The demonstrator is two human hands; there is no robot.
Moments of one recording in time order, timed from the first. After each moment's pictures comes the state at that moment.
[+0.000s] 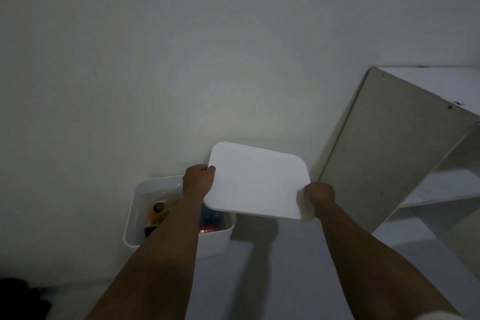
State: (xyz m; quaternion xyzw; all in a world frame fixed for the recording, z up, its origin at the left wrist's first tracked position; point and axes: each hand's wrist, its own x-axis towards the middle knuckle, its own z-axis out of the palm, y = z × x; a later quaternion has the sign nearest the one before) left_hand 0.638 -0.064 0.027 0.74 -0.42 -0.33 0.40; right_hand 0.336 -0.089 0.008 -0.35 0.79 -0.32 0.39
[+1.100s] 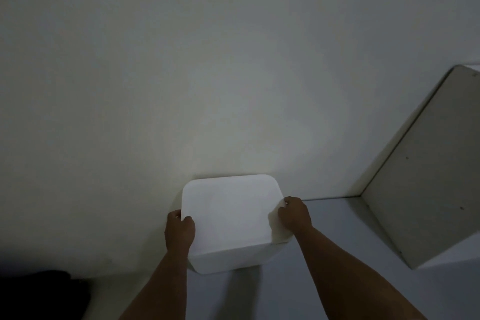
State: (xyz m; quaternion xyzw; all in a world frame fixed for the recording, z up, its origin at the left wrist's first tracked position) left_hand 0.822 -0.006 -0.077 0.81 -0.23 -0.34 0.42; right_hand 0.546 -0.083 -0.058 -0.56 0.75 -0.18 0.32
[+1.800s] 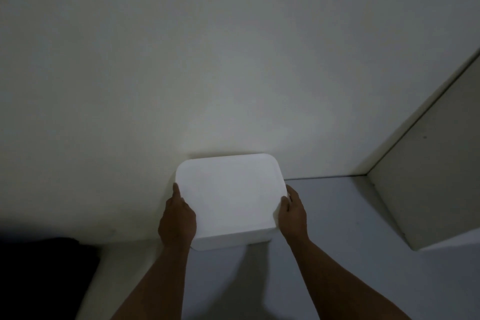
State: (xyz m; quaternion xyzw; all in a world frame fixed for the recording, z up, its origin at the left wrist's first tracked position) left_hand 0.804 -0.003 -0.112 0.87 -0.40 -0.13 0.26; right_hand 0.543 -0.051 -0.126 -0.54 0.69 -0.37 0.32
